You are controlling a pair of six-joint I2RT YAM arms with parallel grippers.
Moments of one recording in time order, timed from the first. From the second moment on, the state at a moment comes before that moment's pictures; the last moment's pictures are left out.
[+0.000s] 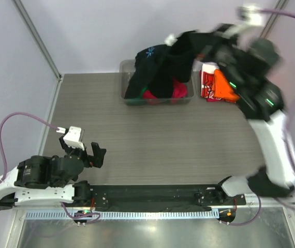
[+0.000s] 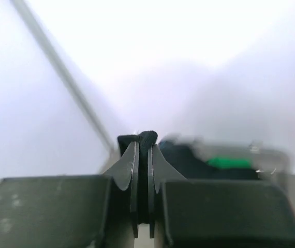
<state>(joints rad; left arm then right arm) -1.44 0.50 0.99 -1.21 -0.97 -0.78 0.56 1.55 2.21 -0.55 0.12 0.30</state>
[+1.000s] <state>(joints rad) -0.87 1.09 1.06 -0.76 -0.67 -0.53 0.50 1.03 0.92 -0.73 0.35 0.71</state>
